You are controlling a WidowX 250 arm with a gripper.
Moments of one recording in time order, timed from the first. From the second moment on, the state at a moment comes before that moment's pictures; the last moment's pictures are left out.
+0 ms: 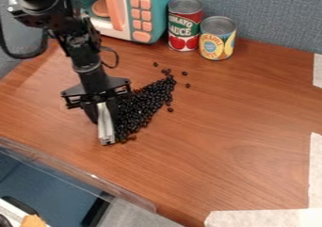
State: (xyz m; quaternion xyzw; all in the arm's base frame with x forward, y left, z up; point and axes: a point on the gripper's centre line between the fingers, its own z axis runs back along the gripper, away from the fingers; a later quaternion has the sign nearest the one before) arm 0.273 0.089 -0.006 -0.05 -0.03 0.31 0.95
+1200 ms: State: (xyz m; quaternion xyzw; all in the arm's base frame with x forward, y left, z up) arm 0.297 0.131 0.054 -0.07 -0.07 0.19 0.98
